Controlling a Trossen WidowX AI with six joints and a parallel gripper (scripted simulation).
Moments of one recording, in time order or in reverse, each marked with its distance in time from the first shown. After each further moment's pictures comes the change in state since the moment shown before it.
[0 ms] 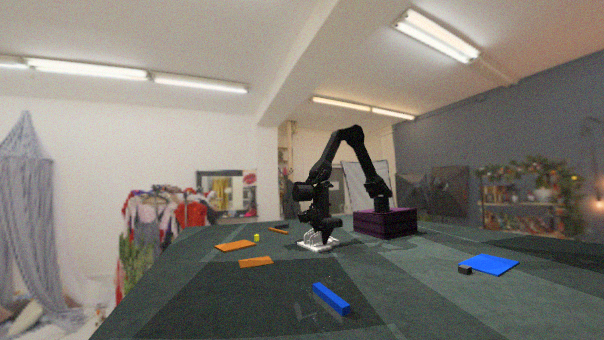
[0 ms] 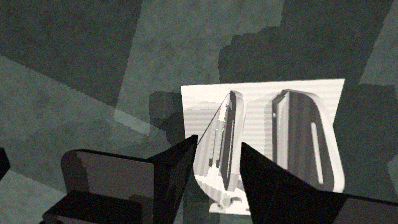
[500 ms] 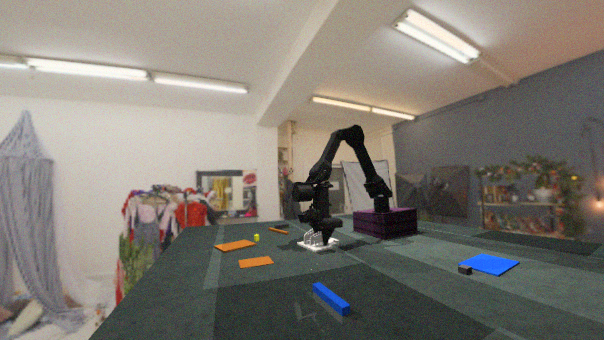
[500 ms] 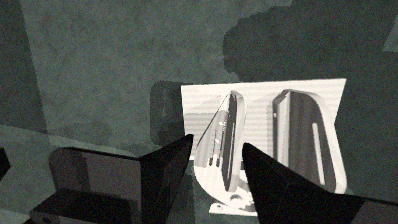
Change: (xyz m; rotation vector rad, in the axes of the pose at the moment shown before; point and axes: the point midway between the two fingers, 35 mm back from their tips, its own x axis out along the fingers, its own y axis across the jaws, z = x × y) arm 0.000 0.000 0.000 0.000 -0.001 0.000
